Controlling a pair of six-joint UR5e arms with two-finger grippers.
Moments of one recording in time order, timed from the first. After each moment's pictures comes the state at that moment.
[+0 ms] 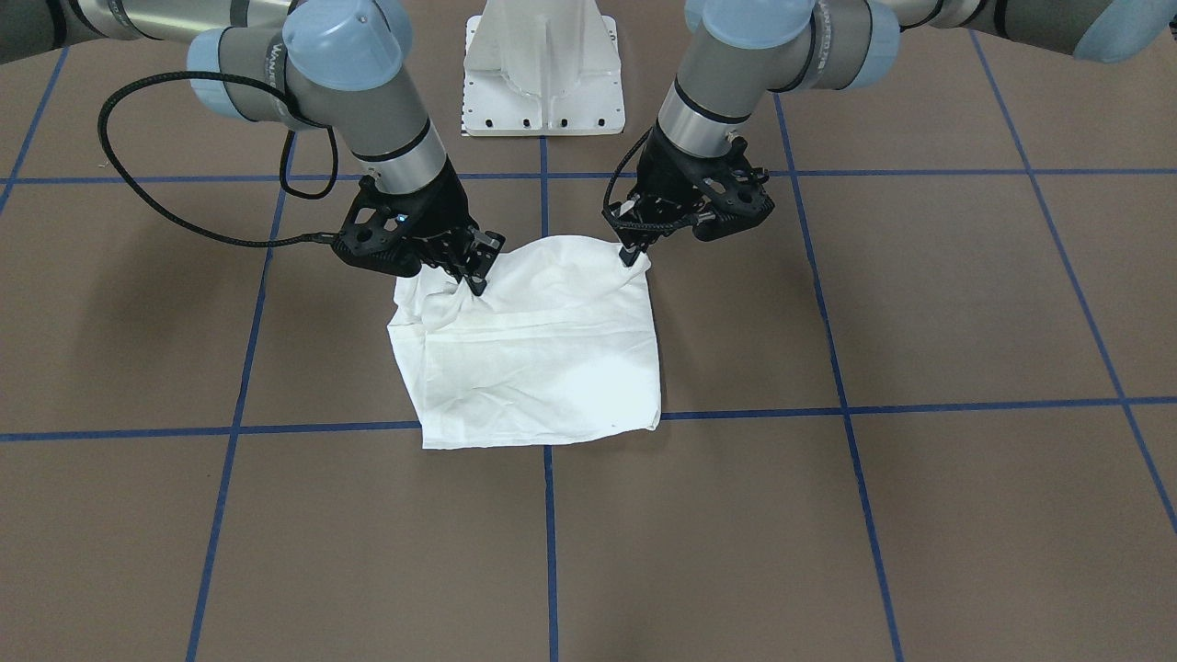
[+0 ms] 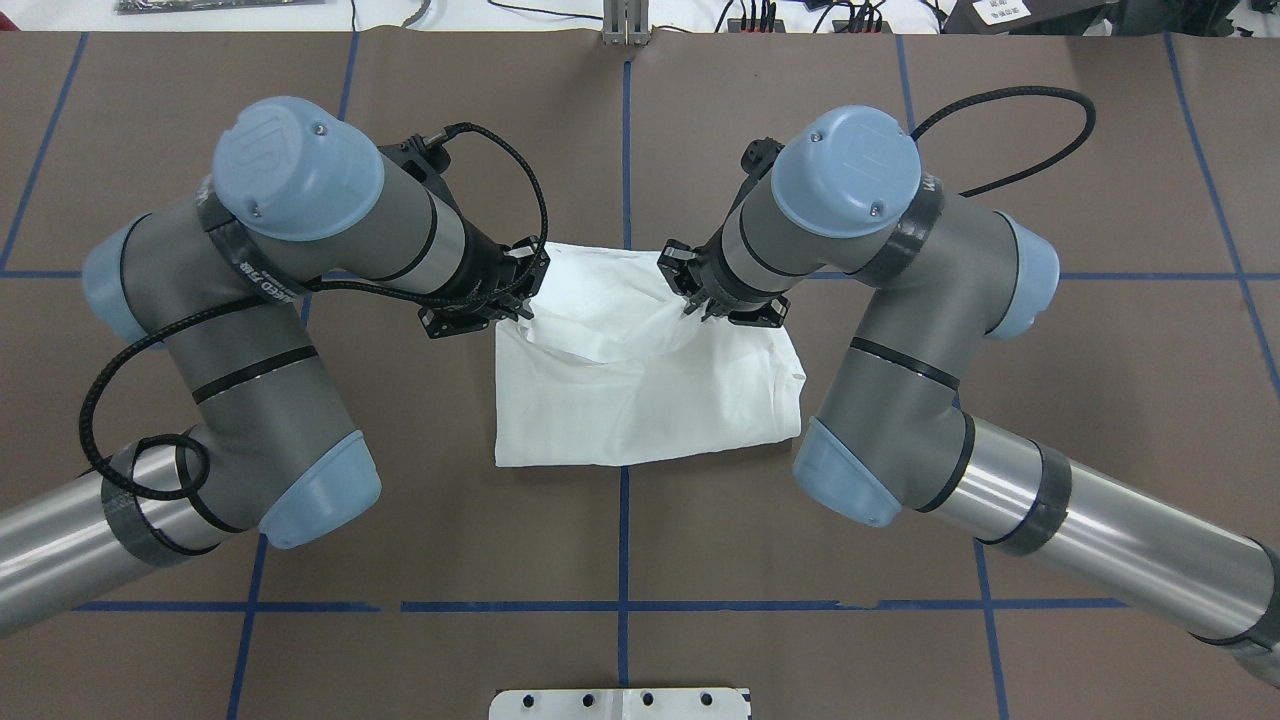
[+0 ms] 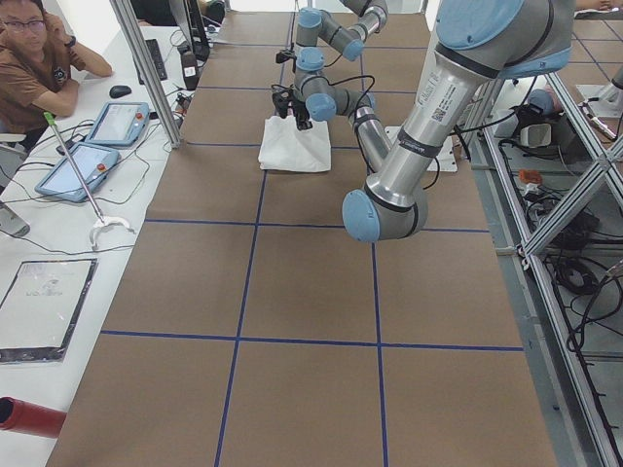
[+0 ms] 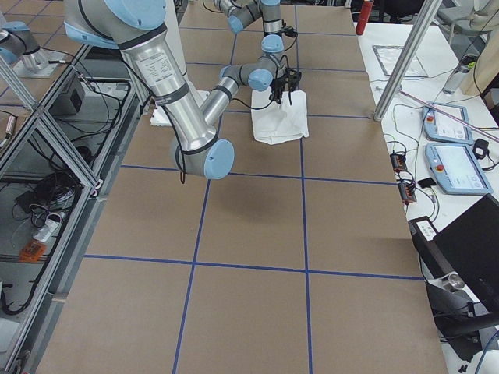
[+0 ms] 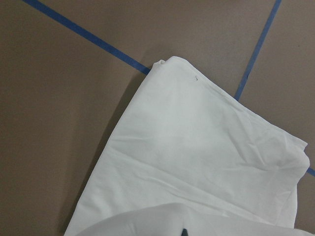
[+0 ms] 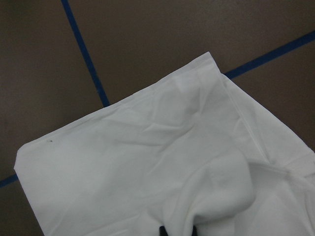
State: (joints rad) left arm -0.65 -2.20 -1.81 -1.73 -1.95 -1.72; right arm 0.63 -0.91 1.71 -1.43 1.92 1.63
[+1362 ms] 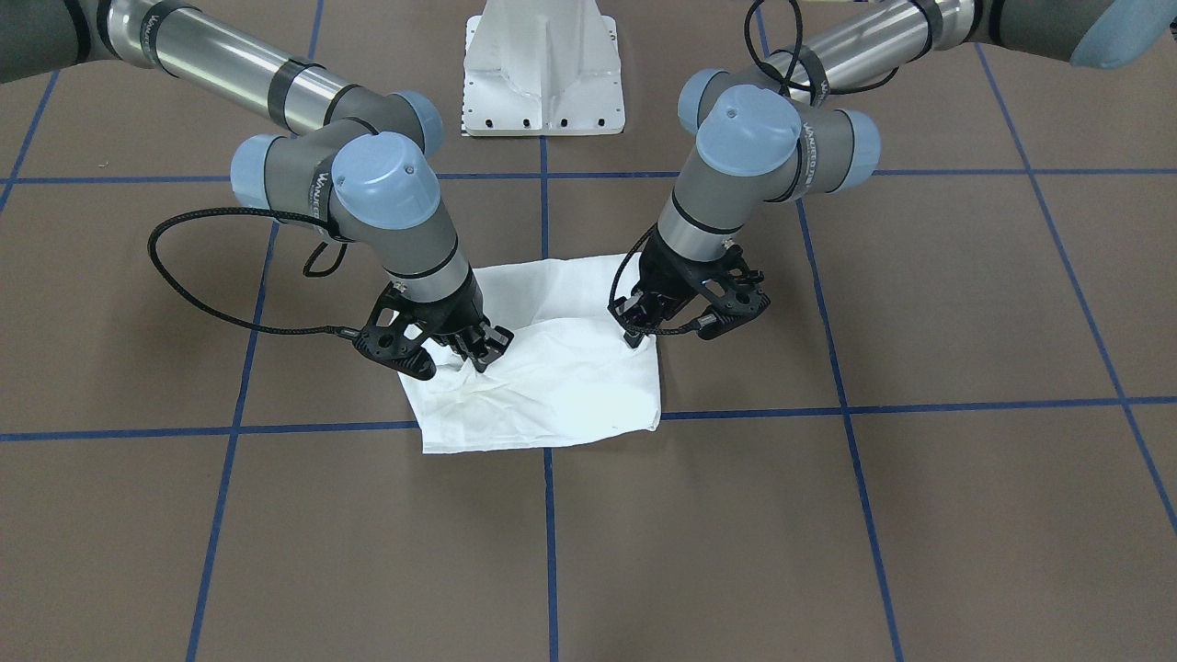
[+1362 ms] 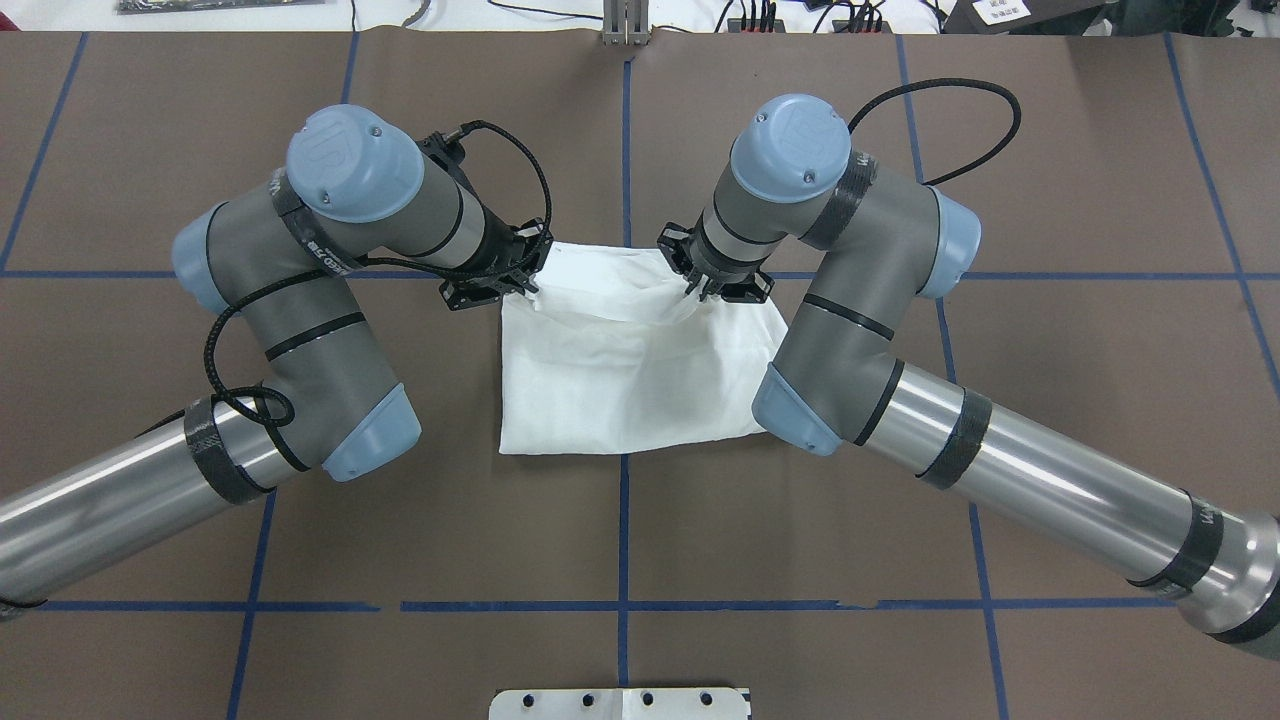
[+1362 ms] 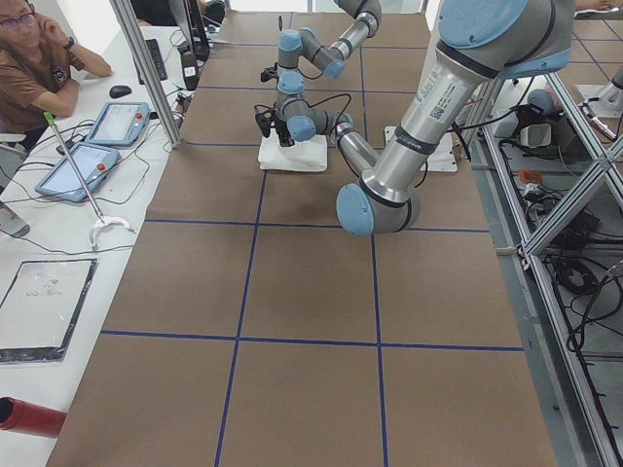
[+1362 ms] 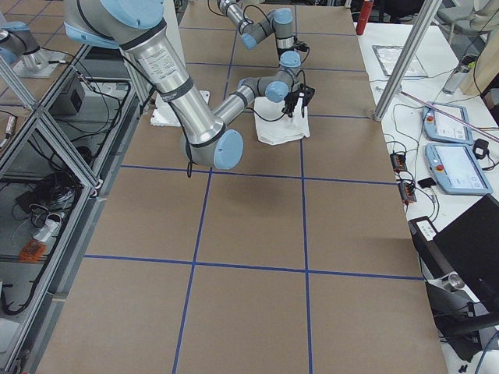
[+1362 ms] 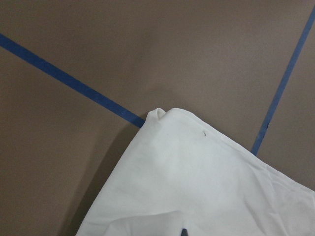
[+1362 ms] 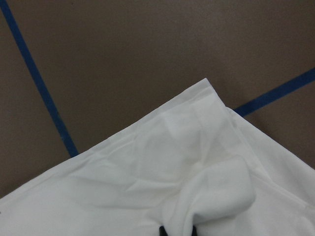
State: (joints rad) left arm -0.67 -2.24 -1.55 -1.94 -1.95 -1.73; right arm 0.66 -0.83 1.44 -1.32 1.96 1.64
